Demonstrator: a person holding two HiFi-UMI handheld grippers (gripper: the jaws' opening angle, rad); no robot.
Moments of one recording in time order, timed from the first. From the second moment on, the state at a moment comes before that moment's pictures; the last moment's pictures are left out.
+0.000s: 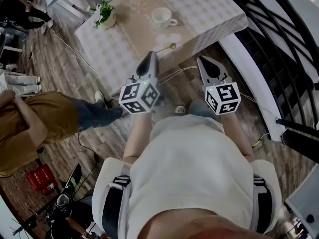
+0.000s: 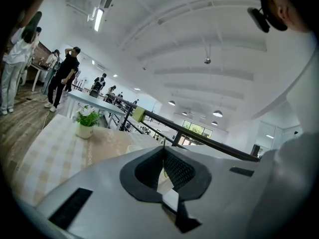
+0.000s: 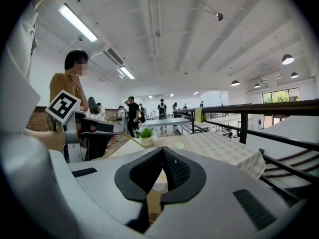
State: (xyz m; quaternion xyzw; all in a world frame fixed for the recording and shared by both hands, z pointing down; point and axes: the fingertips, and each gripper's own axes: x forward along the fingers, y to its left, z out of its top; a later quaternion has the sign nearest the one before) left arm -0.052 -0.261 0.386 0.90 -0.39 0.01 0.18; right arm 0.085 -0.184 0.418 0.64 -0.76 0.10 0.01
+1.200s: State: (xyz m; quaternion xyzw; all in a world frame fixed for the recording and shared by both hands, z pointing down) left arm -0.050 -0.431 0.410 0.85 -0.47 0.00 0.24; right arm 0.100 -0.397 0.392 0.56 -0.82 0.08 0.08
